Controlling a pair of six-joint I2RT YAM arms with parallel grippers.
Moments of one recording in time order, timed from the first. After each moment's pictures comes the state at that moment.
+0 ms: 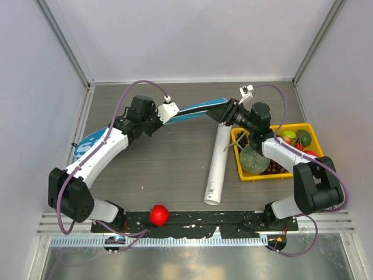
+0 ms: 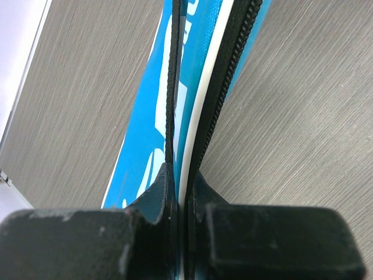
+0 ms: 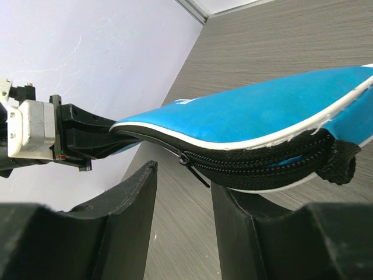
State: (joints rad) left arm -0.46 1.40 1.19 -0.52 0.06 0.62; right arm 0.28 1.44 0.79 0.61 -0.58 0.79
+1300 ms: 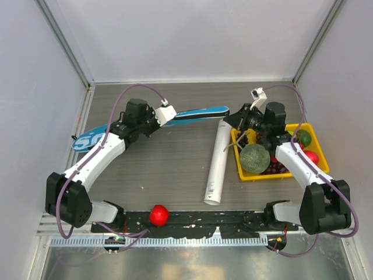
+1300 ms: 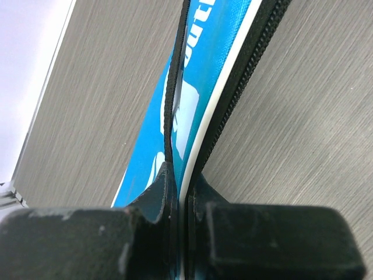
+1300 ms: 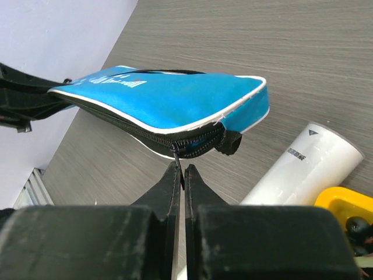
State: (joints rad) left arm -0.41 1.36 1.10 -0.40 0.13 0.70; right arm 0.14 1.25 0.79 0.21 -0.58 0.46
